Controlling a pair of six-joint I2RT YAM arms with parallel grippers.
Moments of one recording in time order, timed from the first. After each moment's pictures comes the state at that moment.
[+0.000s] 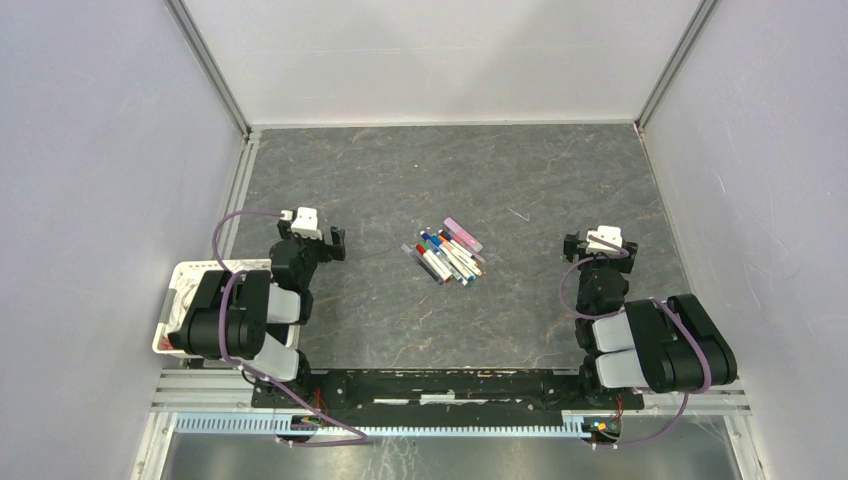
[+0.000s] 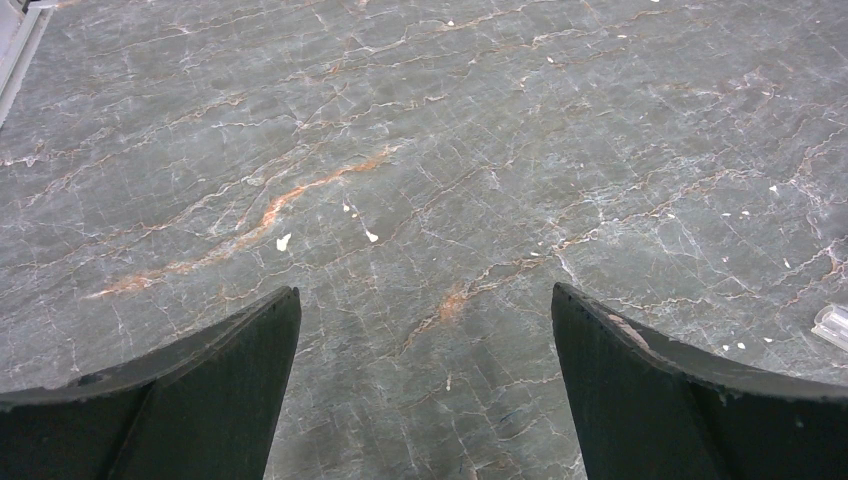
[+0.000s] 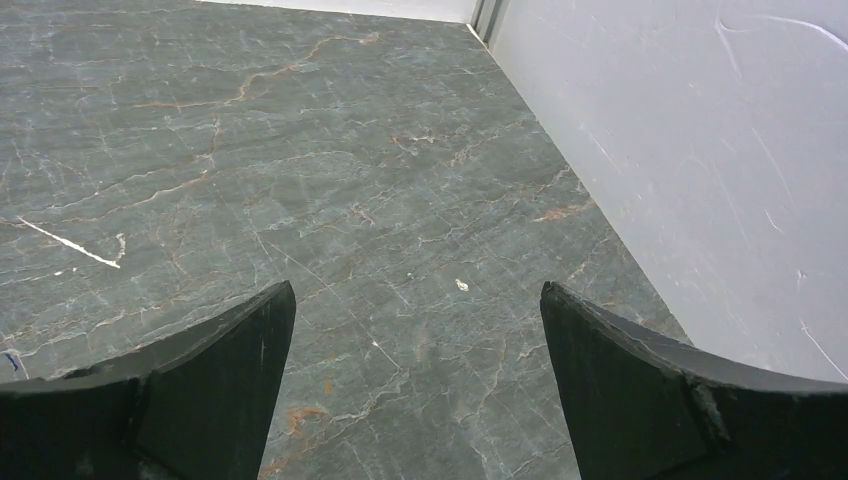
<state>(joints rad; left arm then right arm) -0.01 1.53 0.21 1.16 0.13 0.07 0.11 1.37 0.01 1.40 0.40 -0.23</state>
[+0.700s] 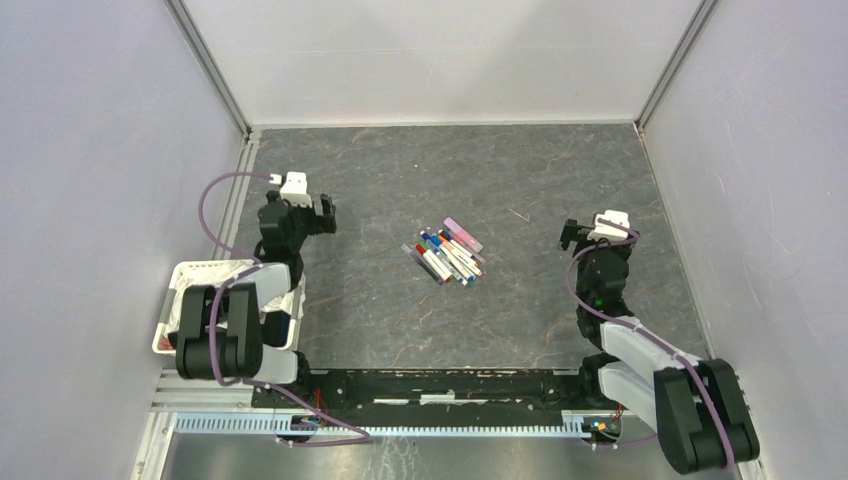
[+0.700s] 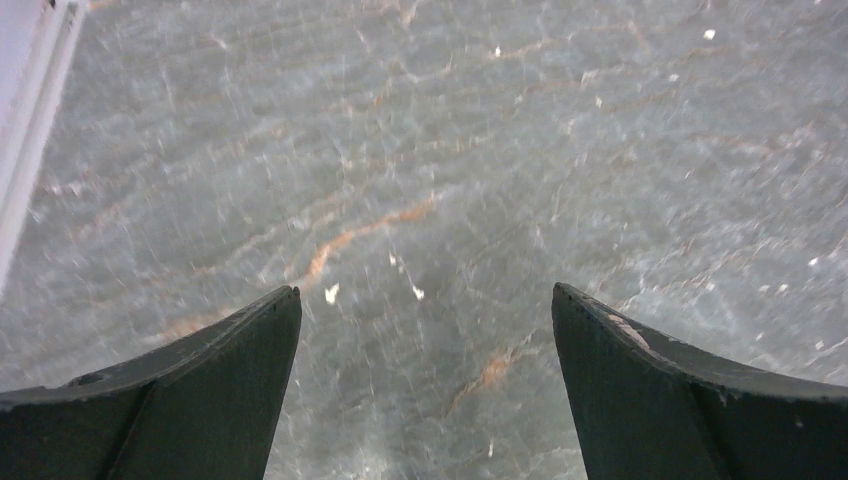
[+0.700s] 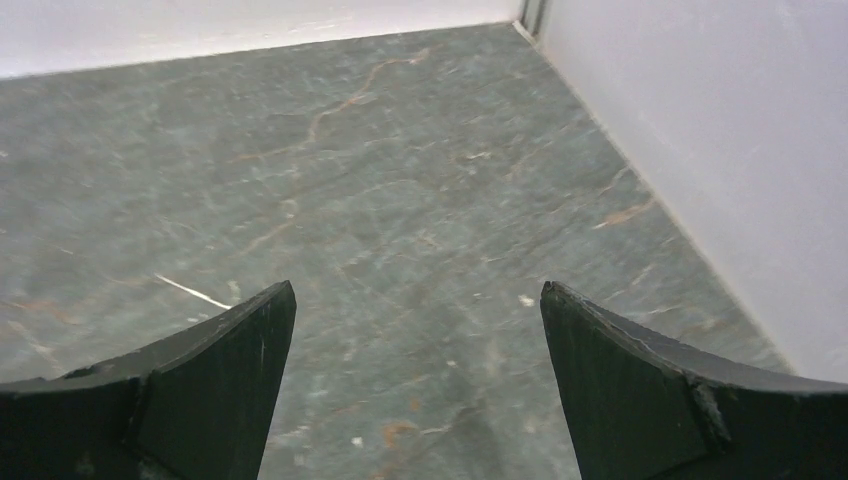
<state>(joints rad) 0.04 1.38 0.54 0.58 0.15 0.06 0.18 1.00 0.18 0.78 0.44 0.00</state>
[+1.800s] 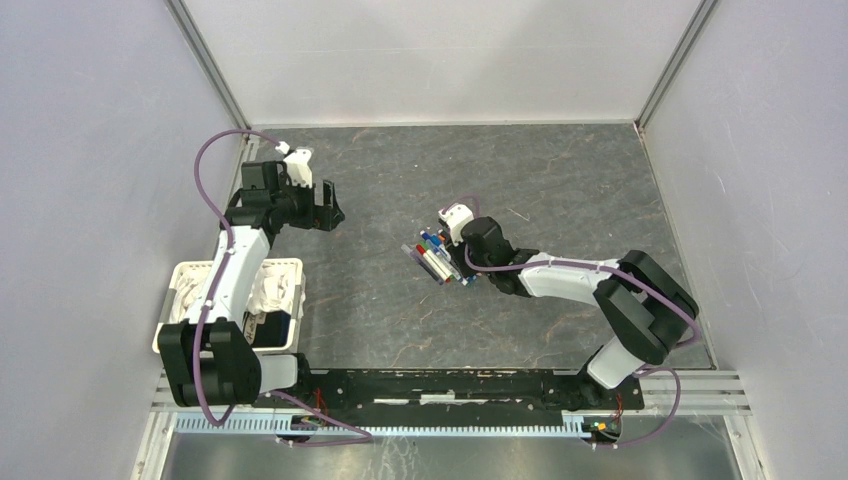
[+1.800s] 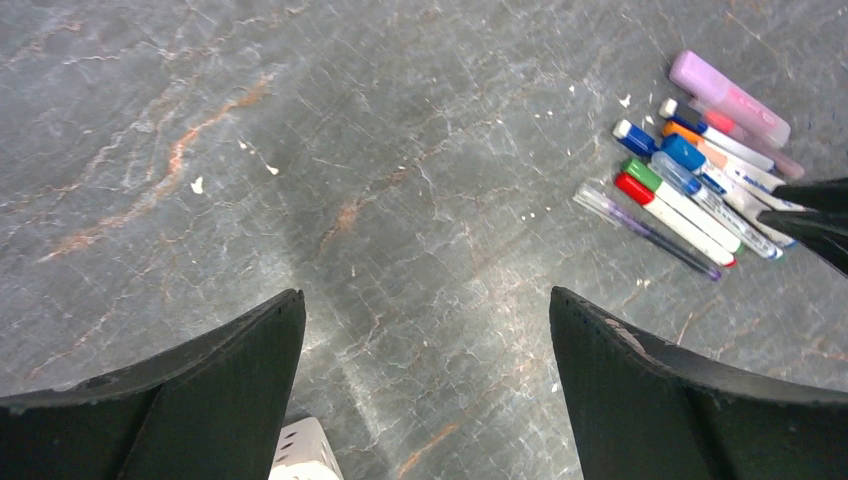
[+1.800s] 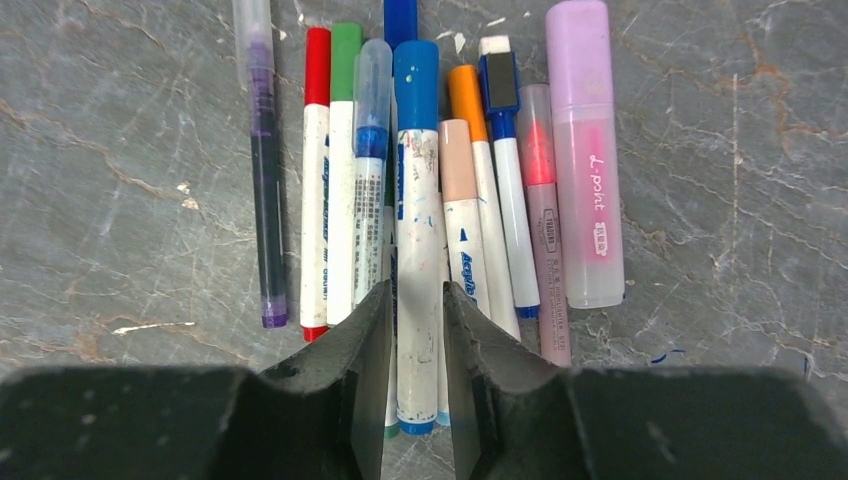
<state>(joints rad) 0.04 1.28 1.03 -0.50 0.41 0.14 0.77 1.61 0.78 0.16 0.10 0.03</state>
